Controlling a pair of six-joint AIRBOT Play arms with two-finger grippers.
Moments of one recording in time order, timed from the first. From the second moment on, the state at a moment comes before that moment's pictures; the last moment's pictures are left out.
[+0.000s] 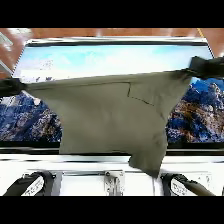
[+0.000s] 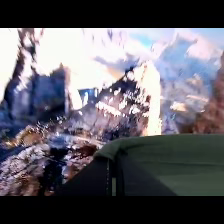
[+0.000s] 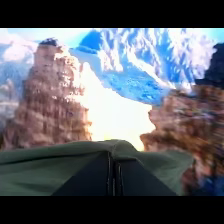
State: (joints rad) left arm 0.16 -0.98 1.20 1.33 -1.06 -1.51; right arm -0.15 -1.27 1.55 -1.25 1.19 1.53
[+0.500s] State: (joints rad) left arm 0.16 -1.46 1.17 0.97 -0.81 -1.53; right arm -0.09 -1.70 1.48 -0.91 0.78 1.55
